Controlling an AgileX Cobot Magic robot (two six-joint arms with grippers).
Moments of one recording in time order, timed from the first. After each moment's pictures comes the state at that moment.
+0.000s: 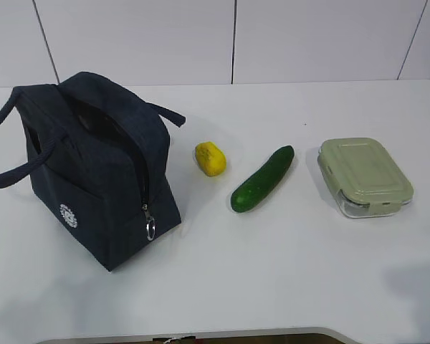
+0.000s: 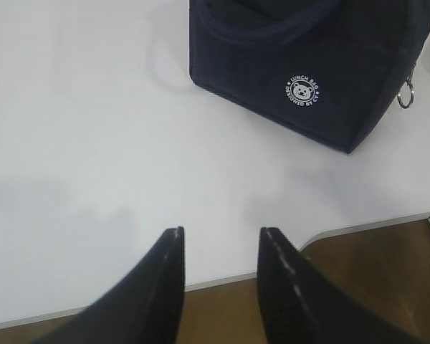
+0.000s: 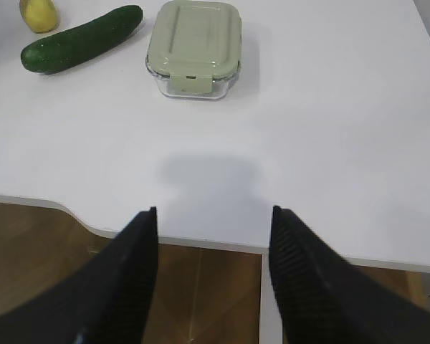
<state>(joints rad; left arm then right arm) -0.03 0.01 -0.51 -0.14 1.12 0.11 0.06 -0.01 -0.50 -0.02 1.14 -0.10</state>
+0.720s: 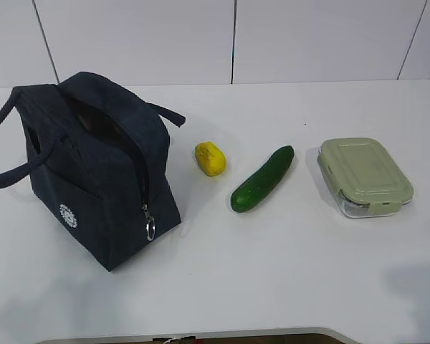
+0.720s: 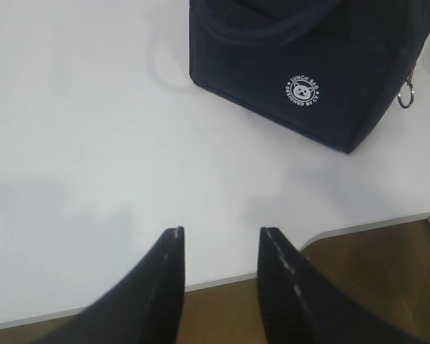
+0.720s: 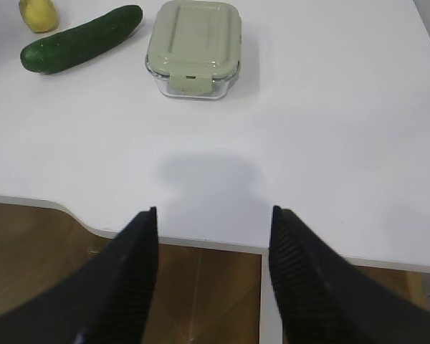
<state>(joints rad) -0.03 0.01 -0.51 -0.14 1.12 0.11 0.06 -0.01 -0.50 -0.02 1.14 -0.10</state>
